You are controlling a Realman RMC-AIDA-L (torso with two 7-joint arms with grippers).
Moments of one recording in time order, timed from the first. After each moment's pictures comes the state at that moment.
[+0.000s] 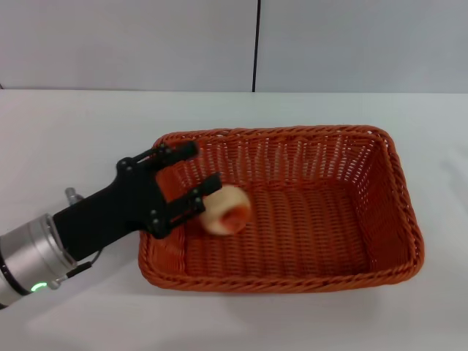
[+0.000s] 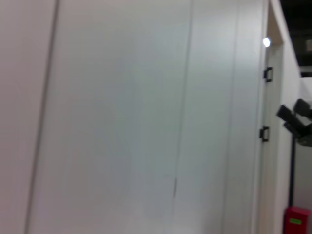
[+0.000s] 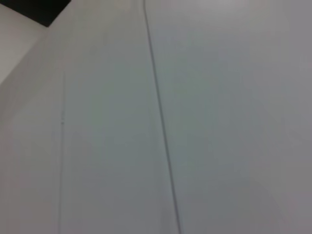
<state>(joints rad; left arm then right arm) -0.45 -2.06 0.20 0.08 2.10 1.71 -0.64 0.12 2.07 -0.79 -0.53 -0.97 -1.90 0.99</state>
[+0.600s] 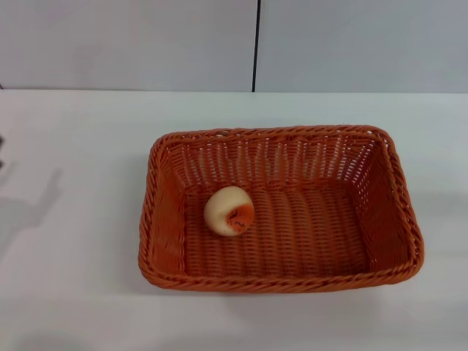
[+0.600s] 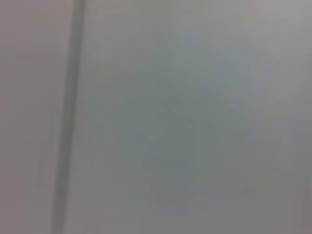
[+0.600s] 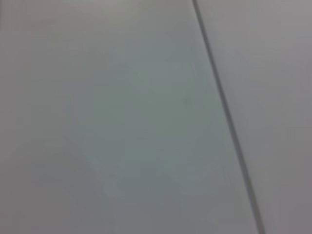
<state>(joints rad) -0.21 -2.06 -0.40 0.16 2.08 1.71 -0.56 0.14 2.07 -0.49 -0.27 -0.96 -1.71 0.71</state>
